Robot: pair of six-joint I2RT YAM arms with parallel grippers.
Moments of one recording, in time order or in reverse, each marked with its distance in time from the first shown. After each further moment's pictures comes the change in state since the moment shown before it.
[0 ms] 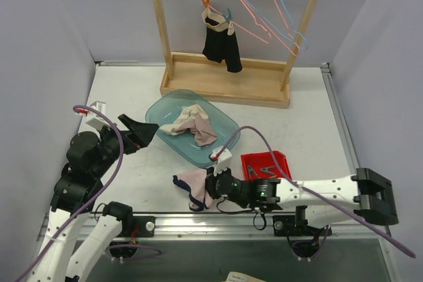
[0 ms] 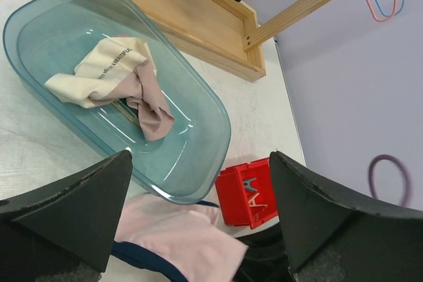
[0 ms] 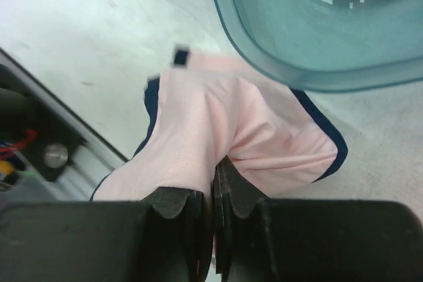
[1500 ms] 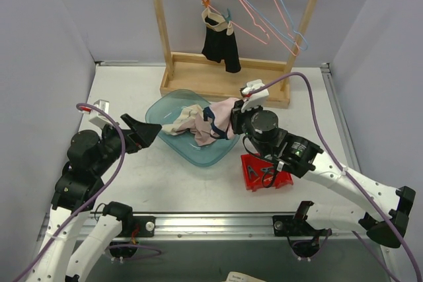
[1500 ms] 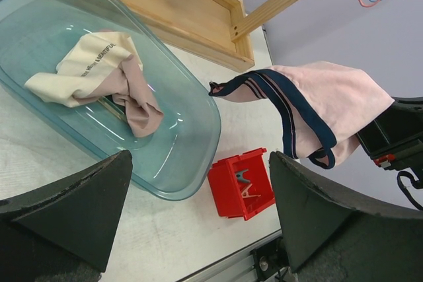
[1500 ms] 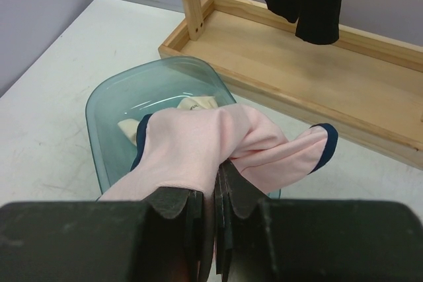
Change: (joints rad) left arm 0.000 0.013 0.000 0.024 0.058 0.004; right arm -0.407 -0.186 0.455 -0.186 0.051 -0.475
